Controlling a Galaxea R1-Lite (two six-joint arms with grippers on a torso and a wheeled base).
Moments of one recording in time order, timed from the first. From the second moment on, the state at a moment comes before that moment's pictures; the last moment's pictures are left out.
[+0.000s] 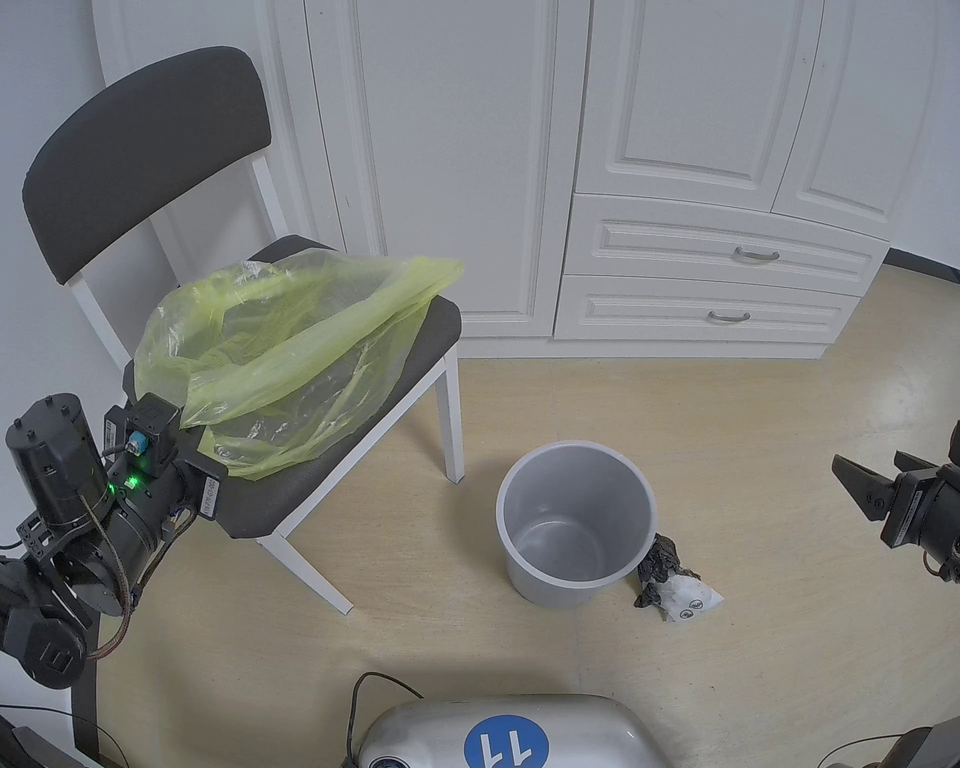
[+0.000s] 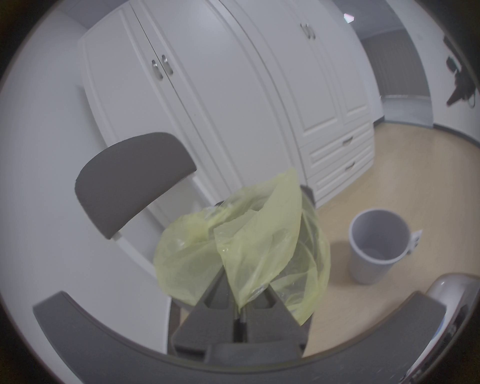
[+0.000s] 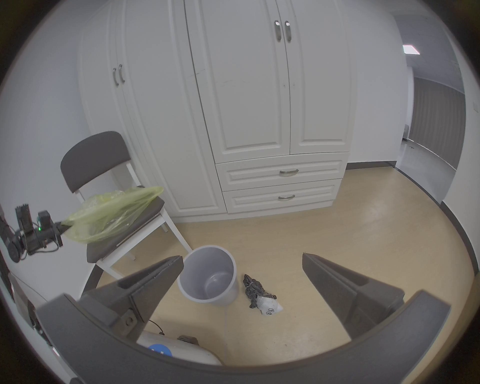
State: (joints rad) left arm -0.35 1.52 -0.36 -1.11 0.34 0.49; right arm 0.40 1.02 -0.44 -0.39 -0.33 0.18
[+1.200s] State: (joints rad) left arm -0.75 1.47 -0.34 -1.38 0.18 0.18; right arm 0.43 1.01 -0.60 -0.41 -0.17 0.12
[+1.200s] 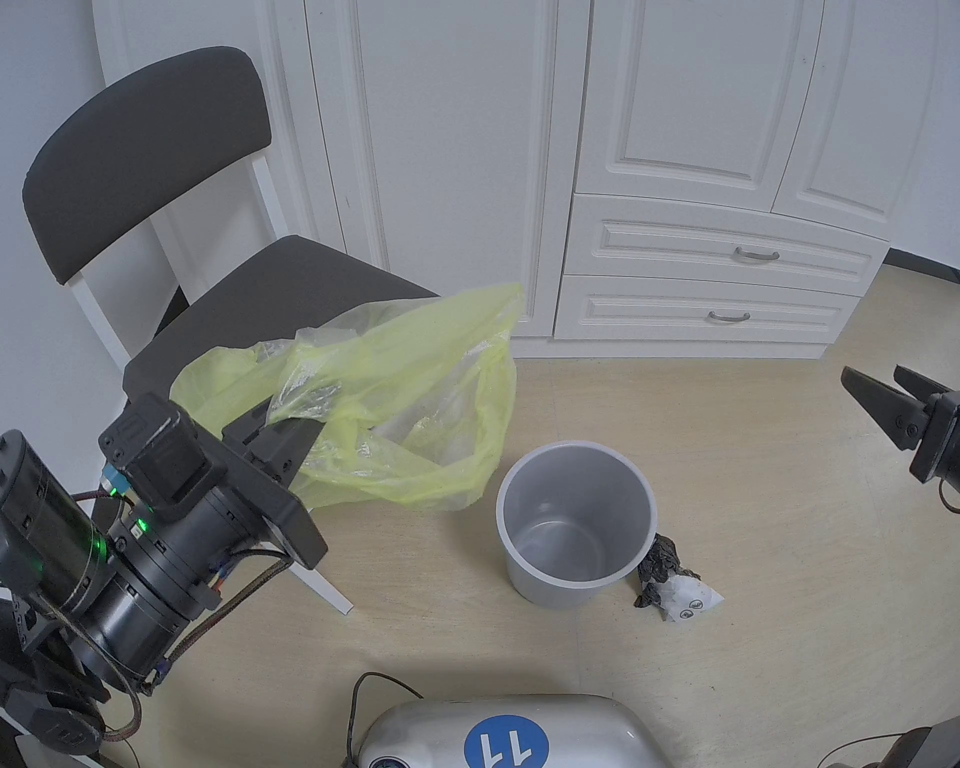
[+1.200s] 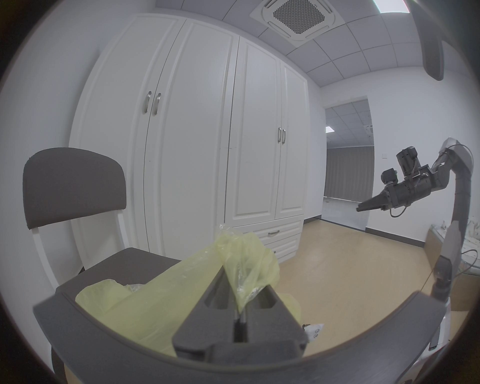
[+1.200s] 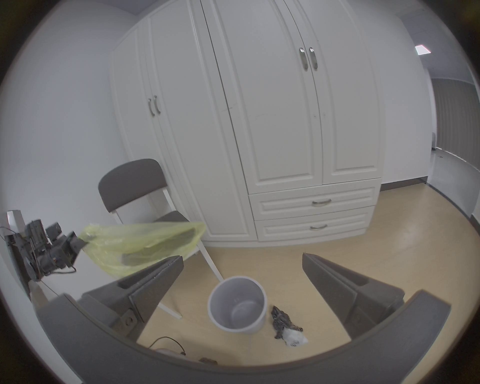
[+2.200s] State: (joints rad) left arm -0.92 1.45 -0.32 -1.45 0.14 0.18; right arm 0.61 1.50 -0.48 -0.96 -0.36 0.18
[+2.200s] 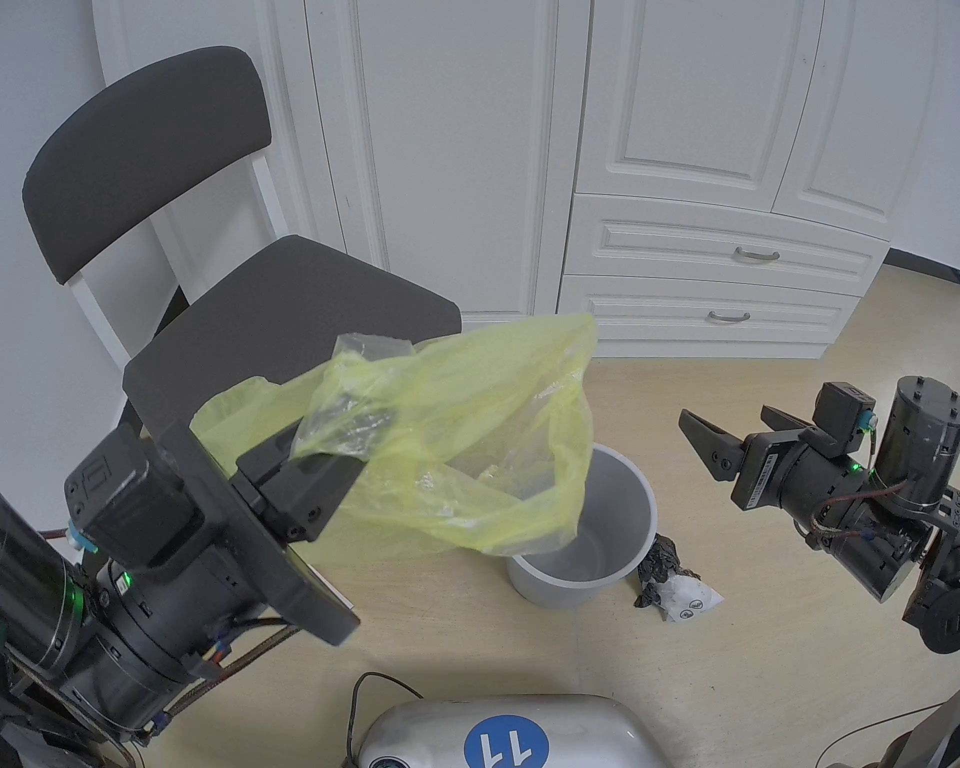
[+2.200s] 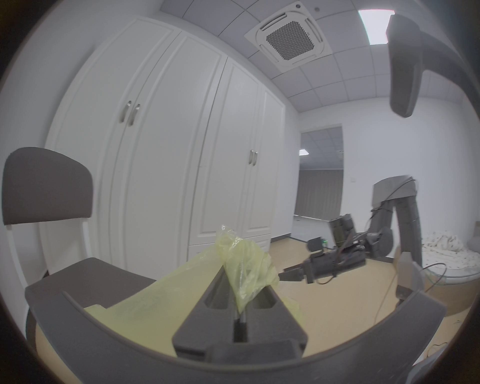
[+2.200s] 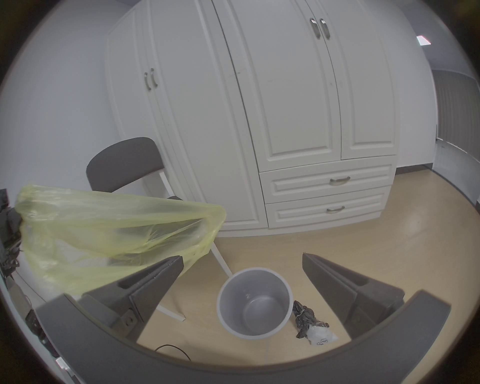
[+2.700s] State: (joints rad) left arm -0.97 1.41 -0.26 -1.45 0.00 0.16; right arm 0.48 1.49 -0.50 -0.83 -0.13 0.25
